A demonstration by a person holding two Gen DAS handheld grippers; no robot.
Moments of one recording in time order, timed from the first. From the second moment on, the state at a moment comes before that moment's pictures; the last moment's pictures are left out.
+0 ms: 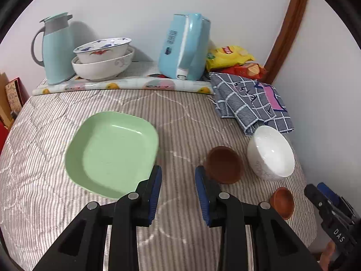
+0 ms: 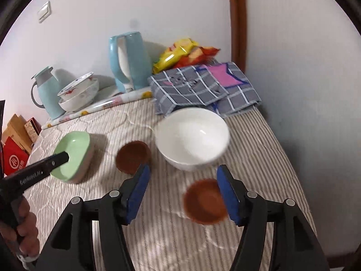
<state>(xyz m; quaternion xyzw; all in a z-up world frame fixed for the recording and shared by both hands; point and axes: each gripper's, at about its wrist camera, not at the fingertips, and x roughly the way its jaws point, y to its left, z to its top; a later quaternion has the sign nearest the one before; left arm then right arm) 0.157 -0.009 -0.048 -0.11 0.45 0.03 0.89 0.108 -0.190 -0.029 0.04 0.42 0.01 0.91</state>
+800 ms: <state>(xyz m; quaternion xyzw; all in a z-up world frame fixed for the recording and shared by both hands) 0.204 -0.050 -0.098 -0.09 0.50 0.02 0.86 0.126 -0.251 -0.090 0.10 0.47 0.00 0.88</state>
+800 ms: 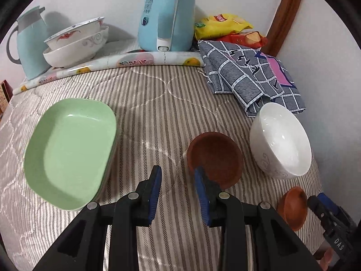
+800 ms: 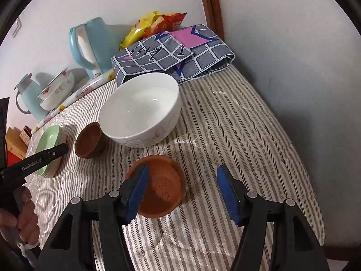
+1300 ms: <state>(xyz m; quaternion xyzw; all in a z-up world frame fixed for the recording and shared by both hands) 0.229 -0.058 -0.128 -0.10 0.52 0.00 0.85 0.135 -0.243 -0.121 0.08 0.50 0.01 0.86</state>
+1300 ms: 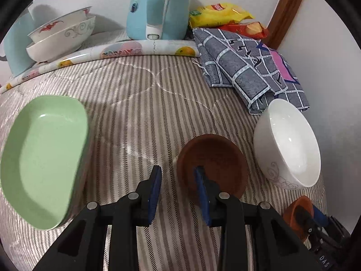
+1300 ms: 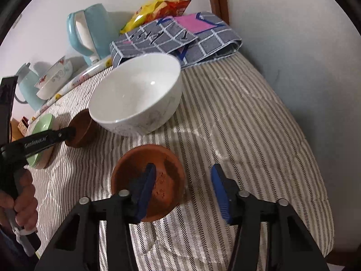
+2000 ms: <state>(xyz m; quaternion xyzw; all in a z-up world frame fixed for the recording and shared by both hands) 0.236 -0.067 -0.137 -0.09 0.50 0.01 0.86 0.130 -0.236 -0.129 0.07 0.47 0.00 0.88</state>
